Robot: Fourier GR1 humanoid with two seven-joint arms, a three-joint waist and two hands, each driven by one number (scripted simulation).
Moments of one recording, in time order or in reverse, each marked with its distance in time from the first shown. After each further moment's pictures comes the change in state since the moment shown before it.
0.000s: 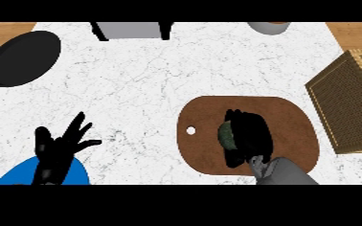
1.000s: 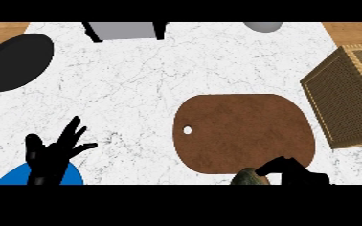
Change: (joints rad) left arm 0.052 0.003 0.018 -0.048 0.014 -0.014 -0.003; right arm 0.477 -0.177 -0.022 -0.804 0.062 -0.509 -0.108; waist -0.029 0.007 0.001
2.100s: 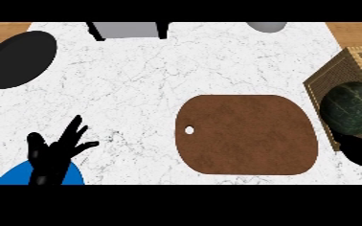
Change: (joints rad) left arm -0.006 -0.009 -0.004 -0.008 -0.007 0.003 0.012; right arm -0.283 -0.106 -0.646 0.040 -0.266 0.169 0.184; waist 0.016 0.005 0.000
